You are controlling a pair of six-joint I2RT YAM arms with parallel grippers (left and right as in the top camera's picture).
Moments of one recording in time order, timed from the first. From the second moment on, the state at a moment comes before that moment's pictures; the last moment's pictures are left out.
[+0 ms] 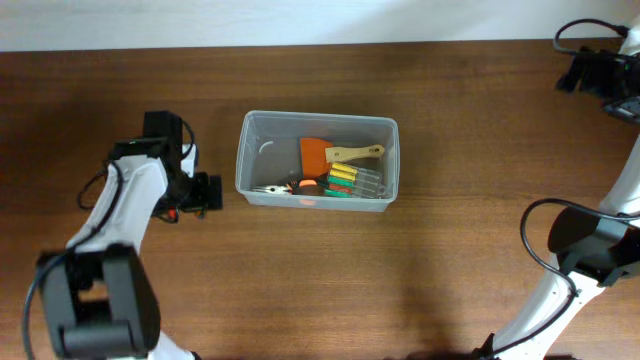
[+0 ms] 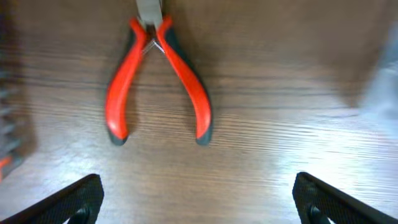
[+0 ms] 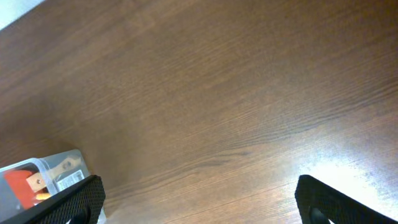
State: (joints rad) left arm 0.05 1.79 1.24 -0.95 -0.02 -0.02; right arm -0.42 2.21 2.69 -1.69 -0.15 0.06
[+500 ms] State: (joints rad) left arm 0.06 1.90 1.24 -0.88 -0.01 0.00; right arm -0.42 2.21 2.69 -1.69 -0.15 0.06
